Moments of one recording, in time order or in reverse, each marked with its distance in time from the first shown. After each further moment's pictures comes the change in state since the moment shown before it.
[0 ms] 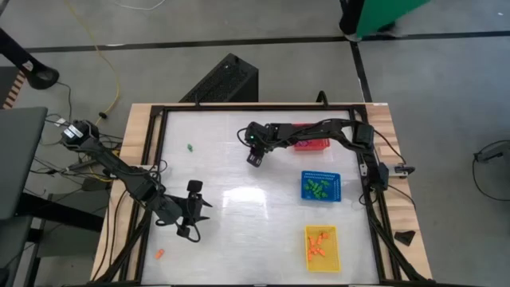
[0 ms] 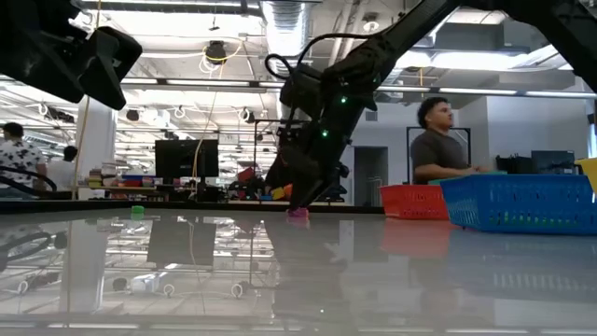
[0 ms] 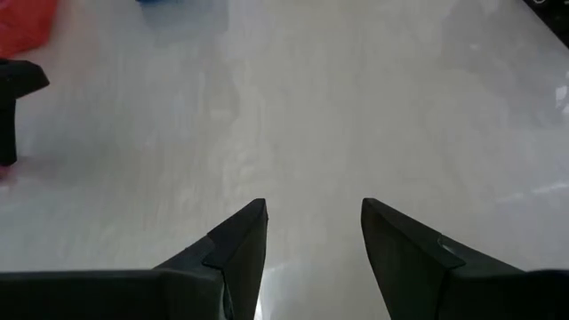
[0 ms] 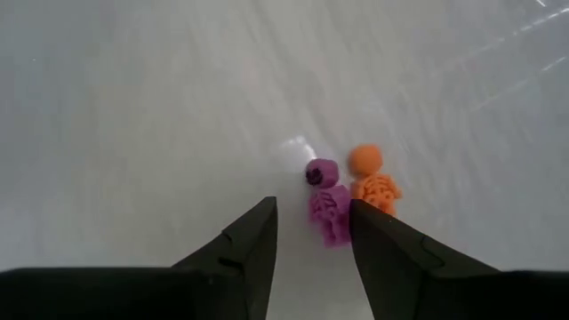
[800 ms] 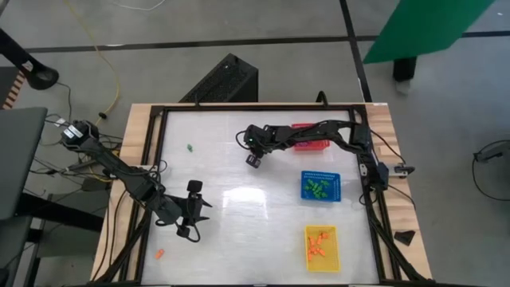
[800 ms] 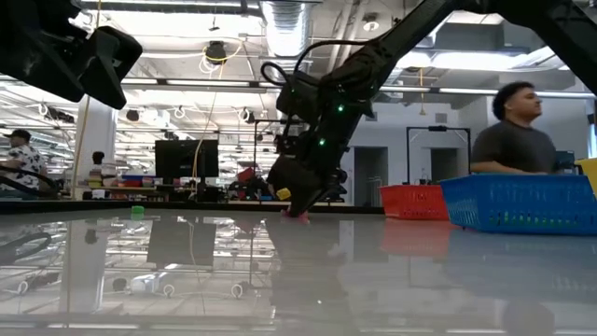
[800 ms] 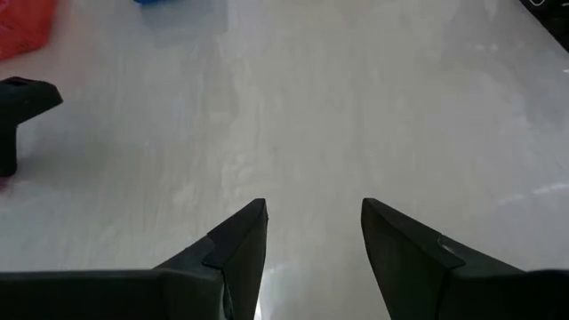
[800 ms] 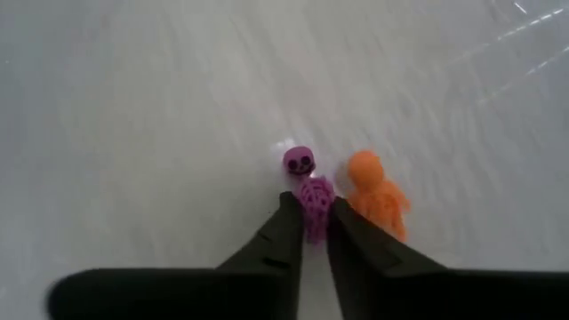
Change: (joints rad) left arm 0.000 0.000 0.000 0.003 0.002 0.001; right arm 0.023 0.051 0.002 -0.008 0.036 0.002
